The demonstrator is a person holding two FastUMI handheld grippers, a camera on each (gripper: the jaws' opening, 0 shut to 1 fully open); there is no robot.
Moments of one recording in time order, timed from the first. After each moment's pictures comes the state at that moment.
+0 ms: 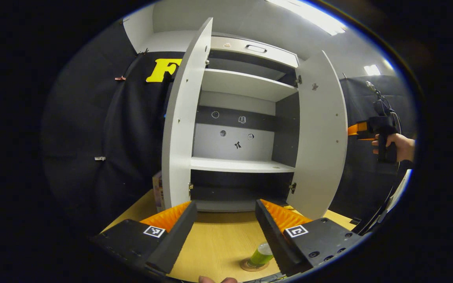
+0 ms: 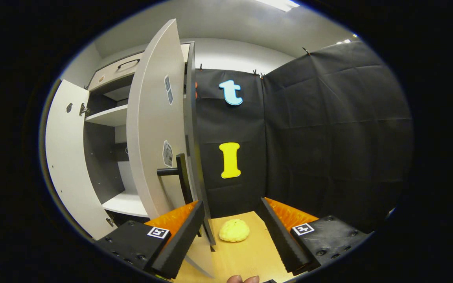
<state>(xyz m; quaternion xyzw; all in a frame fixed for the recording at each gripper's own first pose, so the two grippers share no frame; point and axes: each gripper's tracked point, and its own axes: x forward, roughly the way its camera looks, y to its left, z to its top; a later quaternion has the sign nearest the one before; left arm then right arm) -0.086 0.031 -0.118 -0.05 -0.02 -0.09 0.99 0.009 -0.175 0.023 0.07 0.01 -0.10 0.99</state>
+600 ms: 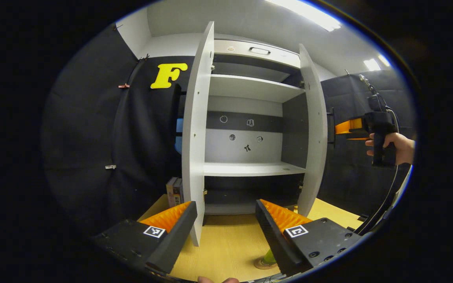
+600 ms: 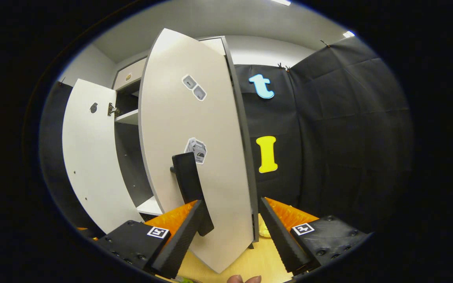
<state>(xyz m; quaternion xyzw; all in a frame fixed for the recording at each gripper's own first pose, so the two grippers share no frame) -0.094 0.063 -0.104 -0.04 -0.01 -0.06 1.00 0.038 -0.039 0.017 0.09 0.02 0.01 1.00</state>
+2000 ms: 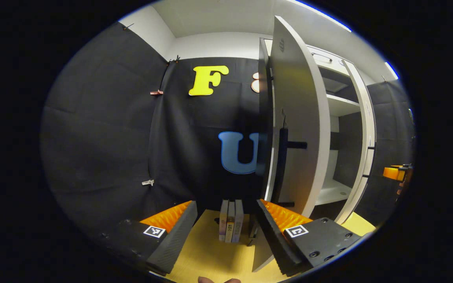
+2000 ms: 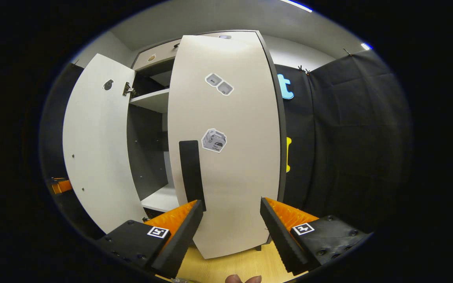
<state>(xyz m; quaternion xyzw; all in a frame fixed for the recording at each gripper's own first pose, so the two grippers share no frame) 0.005 0.234 0.007 -0.05 -0.02 0.06 1.00 0.056 0.010 0.004 0.04 0.02 0.02 1.00</state>
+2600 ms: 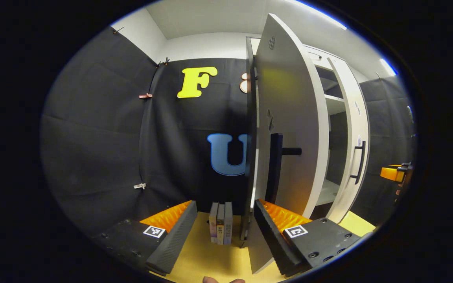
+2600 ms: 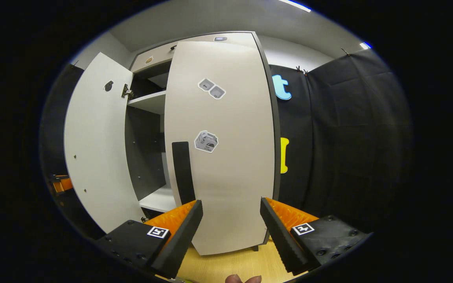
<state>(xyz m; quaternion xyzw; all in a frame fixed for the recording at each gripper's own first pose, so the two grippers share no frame) -0.004 0.179 0.011 -0.04 -0.01 0.03 1.00 0.051 -0.002 0.006 0.04 0.02 0.02 1.00</state>
